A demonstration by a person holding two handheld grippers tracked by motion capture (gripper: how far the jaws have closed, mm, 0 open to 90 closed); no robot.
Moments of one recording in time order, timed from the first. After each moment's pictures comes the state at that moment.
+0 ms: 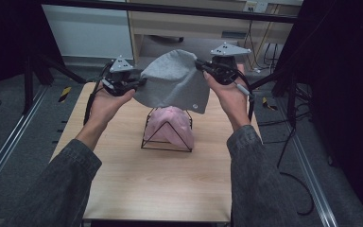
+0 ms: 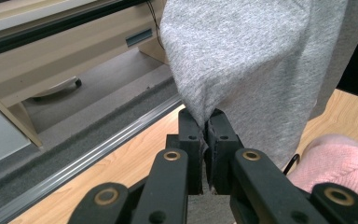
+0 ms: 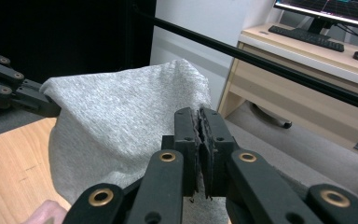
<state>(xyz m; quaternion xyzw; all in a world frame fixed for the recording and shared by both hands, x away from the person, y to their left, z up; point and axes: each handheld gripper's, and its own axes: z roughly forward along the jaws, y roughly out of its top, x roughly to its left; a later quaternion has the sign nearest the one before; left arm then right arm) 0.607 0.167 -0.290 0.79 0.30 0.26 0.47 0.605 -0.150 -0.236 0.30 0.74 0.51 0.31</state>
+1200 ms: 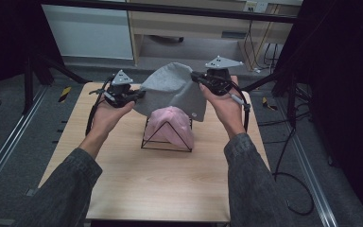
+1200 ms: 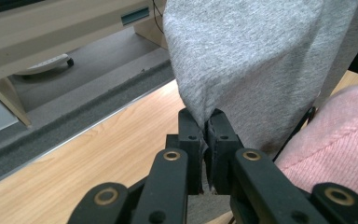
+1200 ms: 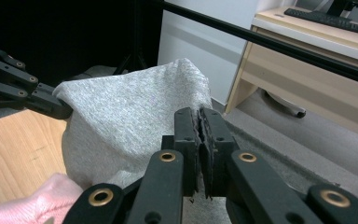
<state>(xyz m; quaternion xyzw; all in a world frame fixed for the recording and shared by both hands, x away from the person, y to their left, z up) 0.606 0.173 -0.335 0.79 0.32 0.24 0.46 0.604 -0.144 -0.273 0.30 0.76 0.50 0.29</state>
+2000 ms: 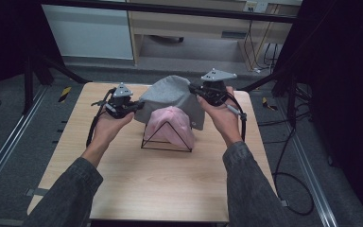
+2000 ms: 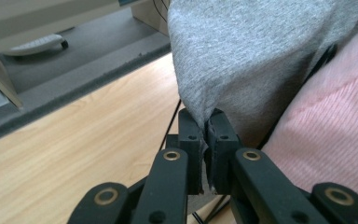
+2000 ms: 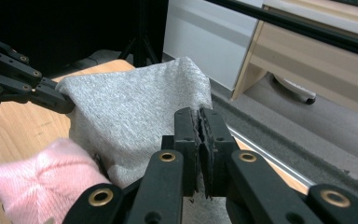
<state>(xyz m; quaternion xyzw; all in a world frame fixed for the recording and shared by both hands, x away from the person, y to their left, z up) 0.600 0.177 -0.377 0.80 0.33 0.22 0.45 0.600 -0.141 -0.308 0.31 0.77 0.48 0.27</state>
